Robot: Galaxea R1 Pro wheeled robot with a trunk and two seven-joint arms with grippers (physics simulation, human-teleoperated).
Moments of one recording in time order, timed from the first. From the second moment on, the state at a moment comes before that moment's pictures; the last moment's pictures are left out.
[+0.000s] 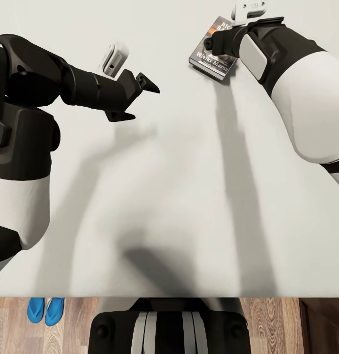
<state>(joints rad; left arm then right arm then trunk) -1.54 0.12 -0.38 -1.60 2.12 0.69 1.35 -2.10 0.10 -0.08 -0.15 0.16 0.26 0.06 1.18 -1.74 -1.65</state>
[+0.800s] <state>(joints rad) -1.53 0.12 -0.38 -1.60 2.12 0.69 1.35 -2.10 0.09 -0.08 -0.13 0.16 0.26 0.06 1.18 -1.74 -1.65</state>
